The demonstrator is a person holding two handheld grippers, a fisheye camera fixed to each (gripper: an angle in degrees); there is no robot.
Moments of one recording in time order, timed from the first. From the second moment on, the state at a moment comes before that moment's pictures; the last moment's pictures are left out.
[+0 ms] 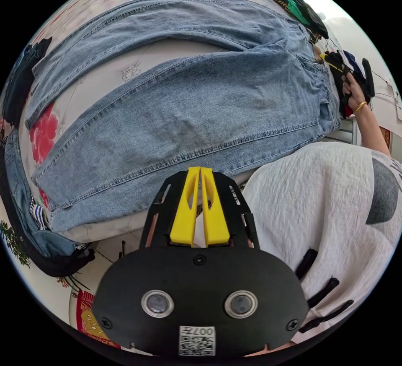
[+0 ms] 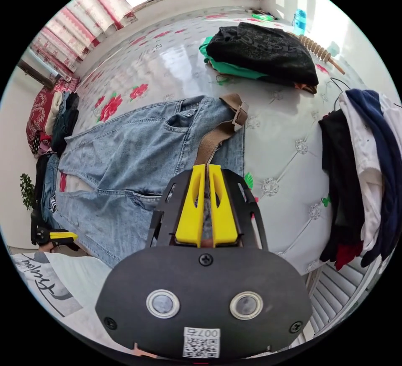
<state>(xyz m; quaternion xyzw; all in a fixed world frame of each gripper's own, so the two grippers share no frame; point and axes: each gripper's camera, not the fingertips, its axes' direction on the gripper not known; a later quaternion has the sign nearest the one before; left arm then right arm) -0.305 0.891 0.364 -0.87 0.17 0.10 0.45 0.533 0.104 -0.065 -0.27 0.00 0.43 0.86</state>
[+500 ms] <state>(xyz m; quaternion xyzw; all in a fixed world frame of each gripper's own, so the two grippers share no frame) -0.277 0.909 0.379 -0.88 0.16 0.13 0.44 0.614 0.156 -0.070 -0.23 -0.17 0.49 0.83</state>
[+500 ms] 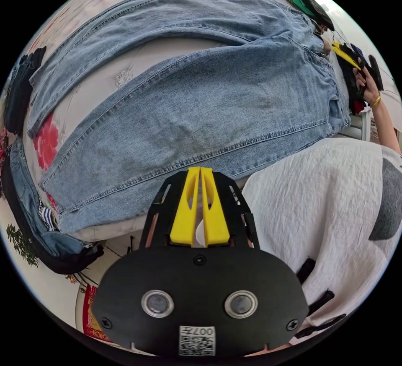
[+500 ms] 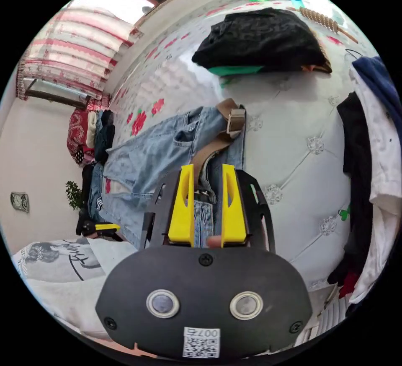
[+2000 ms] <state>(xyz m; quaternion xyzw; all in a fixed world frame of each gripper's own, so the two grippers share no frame) -0.363 0.883 0.363 -0.88 0.13 0.10 0.45 0.519 0.109 -0.162 -0.22 -0.15 0.43 0.86</state>
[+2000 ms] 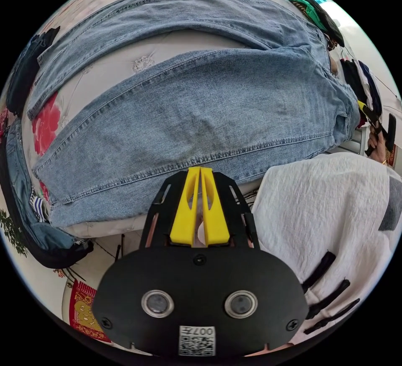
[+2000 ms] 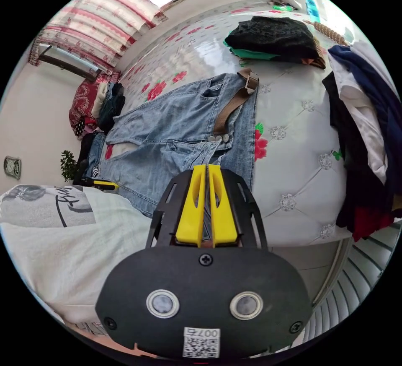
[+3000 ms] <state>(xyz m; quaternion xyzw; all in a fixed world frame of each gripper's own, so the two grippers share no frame) -0.571 0.769 0.246 -0.77 -0.12 -0.18 0.60 0.383 0.026 -0.087 -0.43 -0.07 0.21 0.88</state>
